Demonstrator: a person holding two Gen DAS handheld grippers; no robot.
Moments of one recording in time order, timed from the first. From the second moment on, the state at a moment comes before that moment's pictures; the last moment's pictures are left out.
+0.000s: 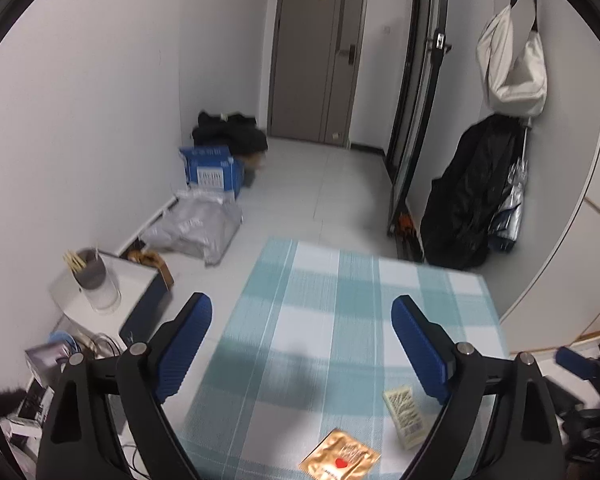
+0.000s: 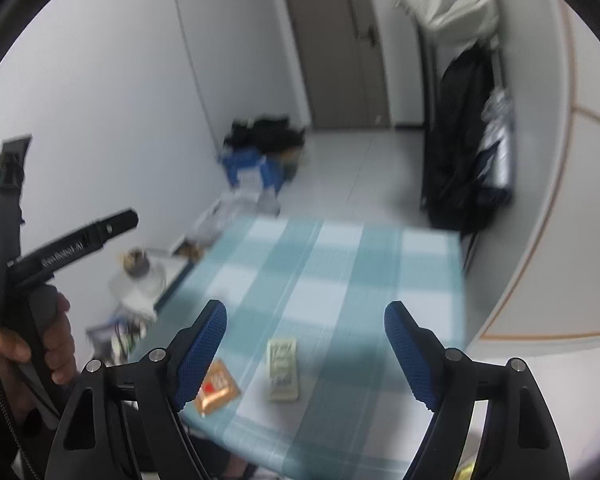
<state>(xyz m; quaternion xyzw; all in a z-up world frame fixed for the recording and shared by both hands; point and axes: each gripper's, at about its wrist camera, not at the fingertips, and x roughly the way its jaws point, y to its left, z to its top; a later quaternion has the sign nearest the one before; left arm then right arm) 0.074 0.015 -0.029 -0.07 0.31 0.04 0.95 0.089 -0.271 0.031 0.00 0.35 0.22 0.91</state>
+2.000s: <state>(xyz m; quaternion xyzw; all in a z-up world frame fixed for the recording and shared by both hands) 0.047 -0.015 -0.127 0.06 0.55 -0.15 0.82 0.127 -0.254 -0.079 0.03 0.48 0.23 0.84</state>
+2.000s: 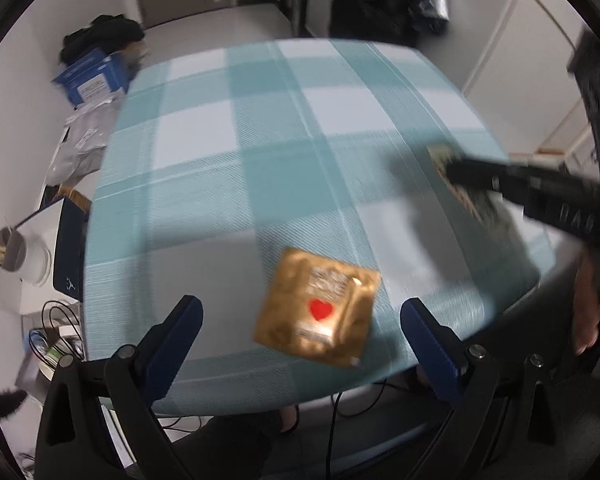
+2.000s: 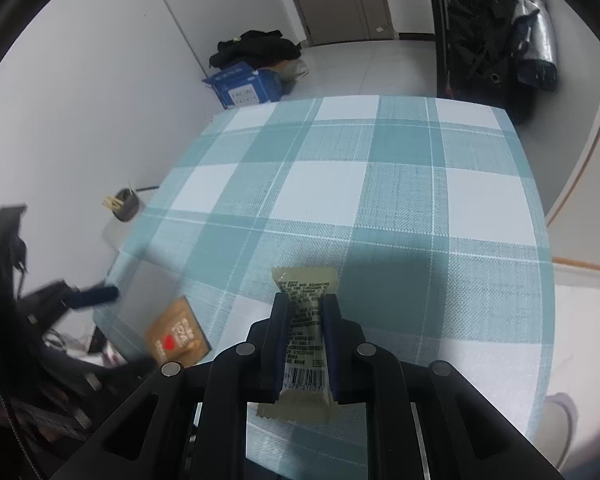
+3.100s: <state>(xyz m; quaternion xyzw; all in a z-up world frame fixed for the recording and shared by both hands) 0.054 -0.013 -0.139 0.03 0.57 -0.12 0.81 0.131 -0.267 -0.097 0.07 0.51 0.20 0.83</state>
